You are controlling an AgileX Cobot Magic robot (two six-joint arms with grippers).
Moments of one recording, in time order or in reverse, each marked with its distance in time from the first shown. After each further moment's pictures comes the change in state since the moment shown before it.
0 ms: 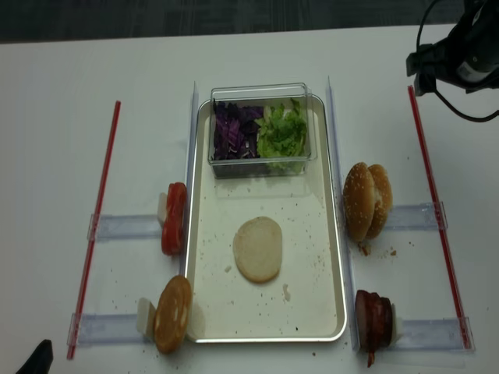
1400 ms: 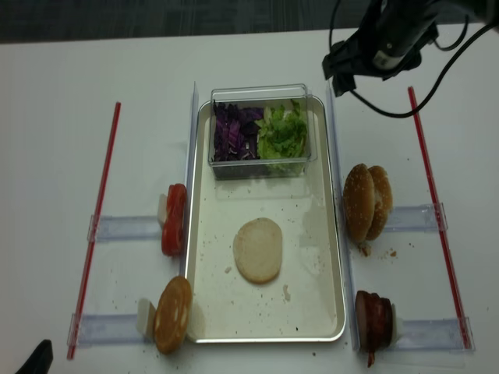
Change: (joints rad) left arm 0.000 0.000 0.000 0.000 0.000 0.000; right arm 0.321 0.093 -0.224 0.034 0.154 0.001
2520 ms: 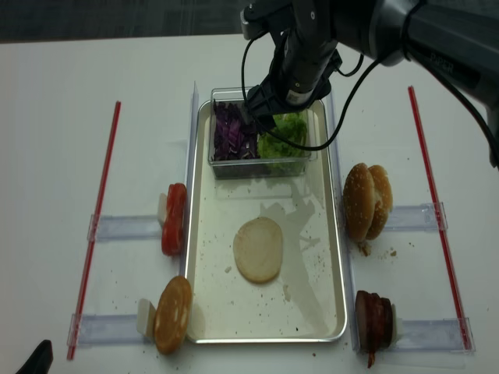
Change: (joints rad) left arm 0.000 0.000 0.000 0.000 0.000 0.000; right arm 0.237 0.179 -0.160 0.018 0.011 0.018
